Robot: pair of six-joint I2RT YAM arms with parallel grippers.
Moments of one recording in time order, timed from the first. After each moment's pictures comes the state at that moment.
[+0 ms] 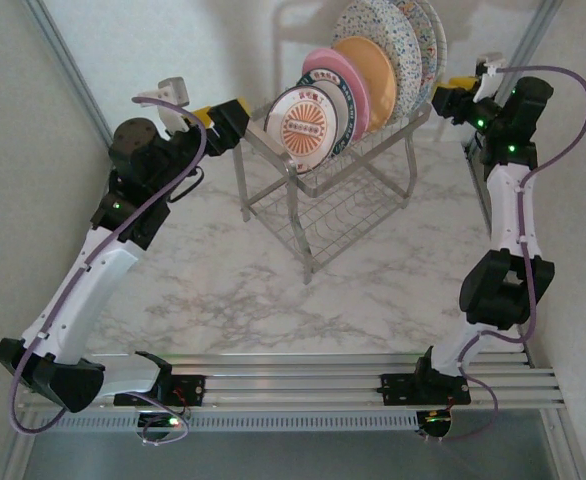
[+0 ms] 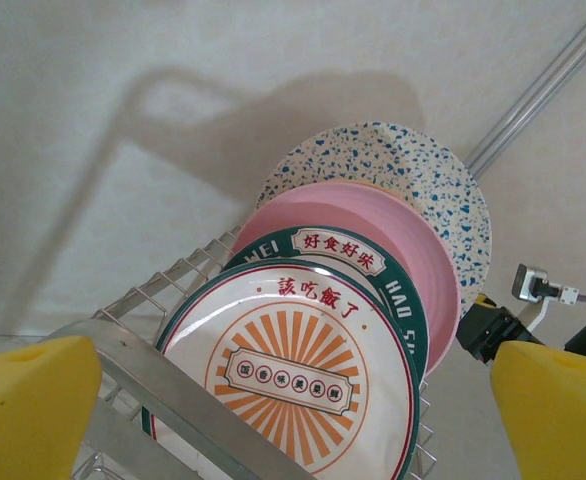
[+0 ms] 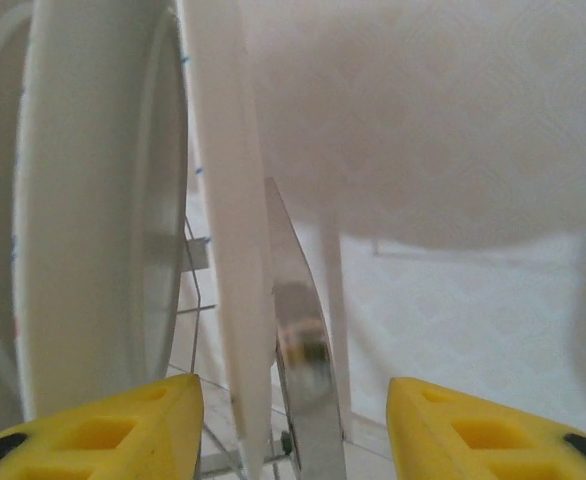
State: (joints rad) left arm -0.39 1.28 1.50 -0.13 0.12 -0.61; right arm -0.21 1.77 1.81 -0.07 -0.79 0.06
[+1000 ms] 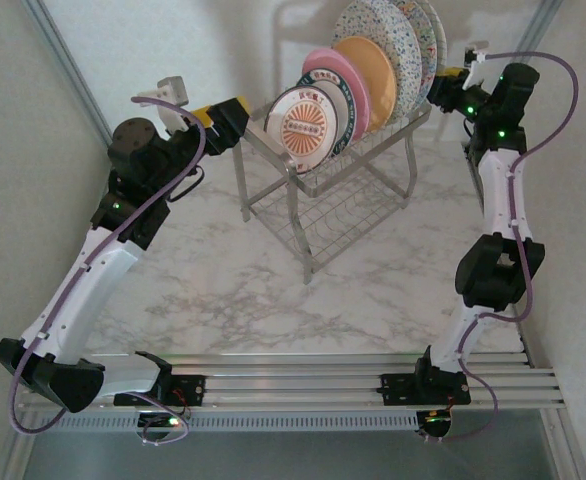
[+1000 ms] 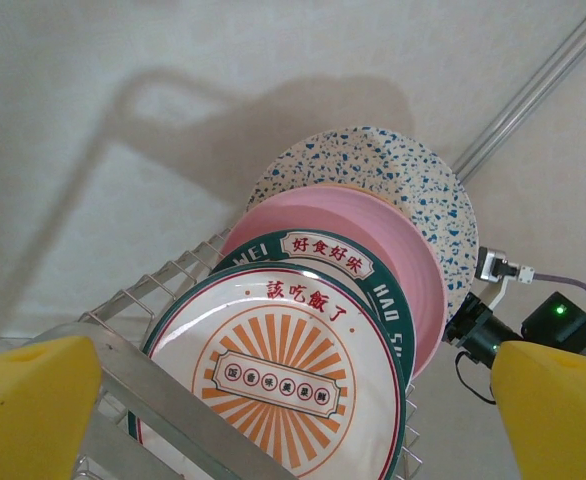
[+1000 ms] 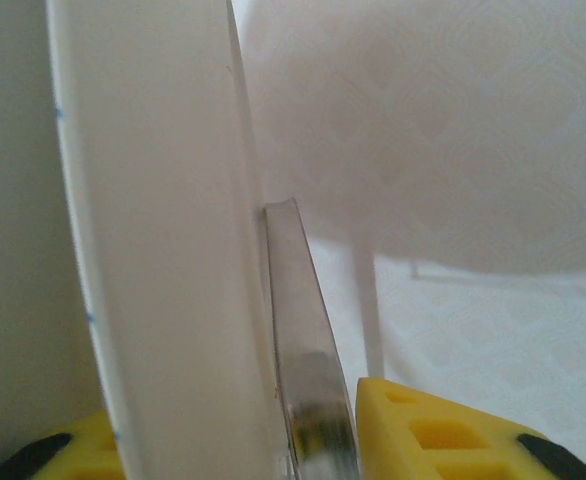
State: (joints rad) left arm -0.39 1.28 1.50 -0.12 0.13 -0.63; right arm -0.16 1.91 2.00 -0.10 -0.82 0.12
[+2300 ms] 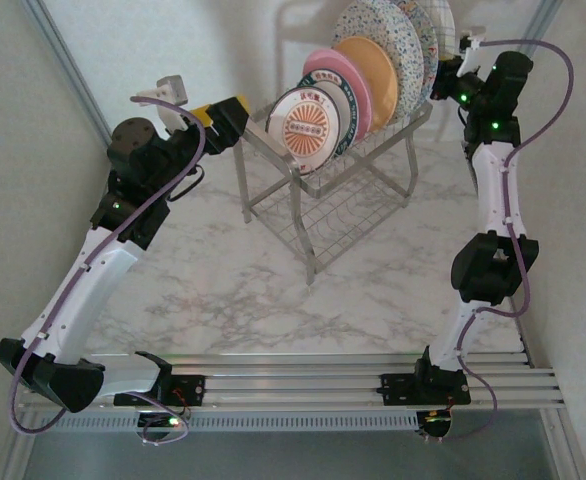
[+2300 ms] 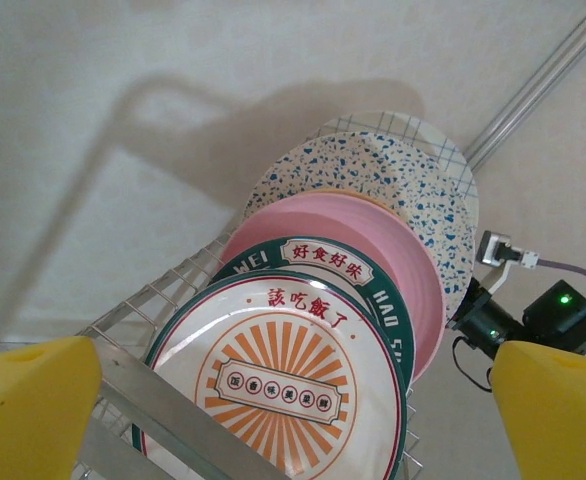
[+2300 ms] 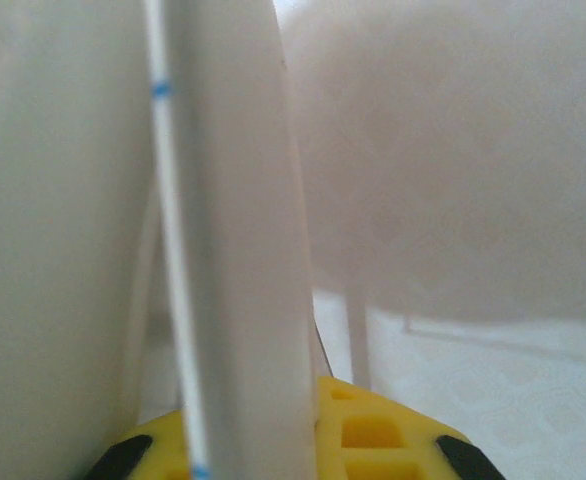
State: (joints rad) left arm -0.39 1.28 1.51 -0.11 0.13 -0.64; right arm -0.12 1.95 2.12 -0.10 -0.73 0.13
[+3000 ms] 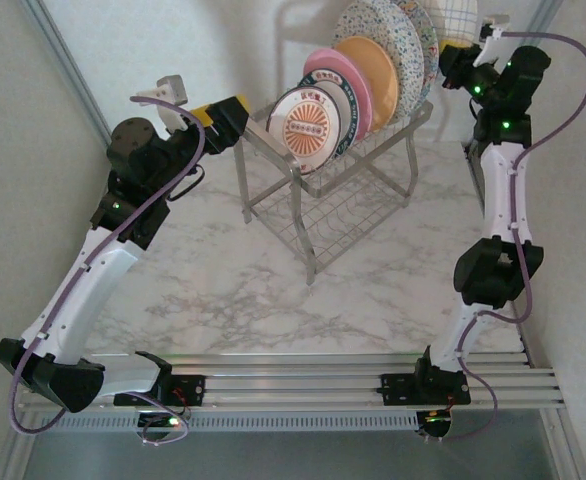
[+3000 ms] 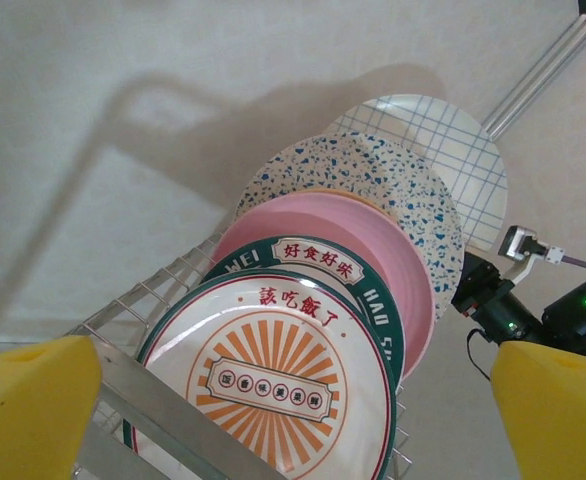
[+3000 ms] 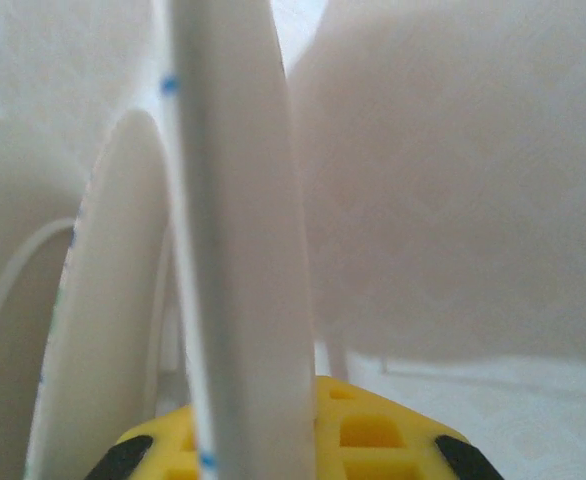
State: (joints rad) left arm -0.39 1.28 1.51 -0.10 0.15 -0.65; right arm -0.16 1.92 2.14 -0.04 -0.67 0.23
